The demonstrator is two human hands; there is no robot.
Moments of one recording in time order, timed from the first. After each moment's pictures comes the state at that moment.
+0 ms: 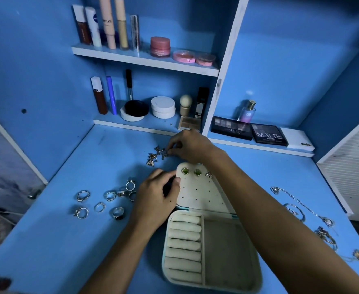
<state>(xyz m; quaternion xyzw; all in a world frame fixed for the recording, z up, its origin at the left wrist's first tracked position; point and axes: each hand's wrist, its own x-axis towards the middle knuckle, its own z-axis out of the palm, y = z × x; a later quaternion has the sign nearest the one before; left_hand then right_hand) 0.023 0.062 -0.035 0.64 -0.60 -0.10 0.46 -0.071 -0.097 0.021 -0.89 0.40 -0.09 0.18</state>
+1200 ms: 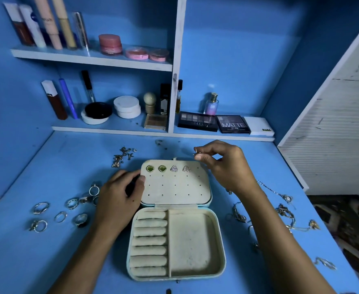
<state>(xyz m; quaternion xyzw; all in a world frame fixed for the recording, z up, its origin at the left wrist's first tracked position) 0.024 0.064 -0.035 0.64 -0.62 -0.09 0.46 -0.216 -0.013 0.024 -0.72 0.49 -0.40 0.28</state>
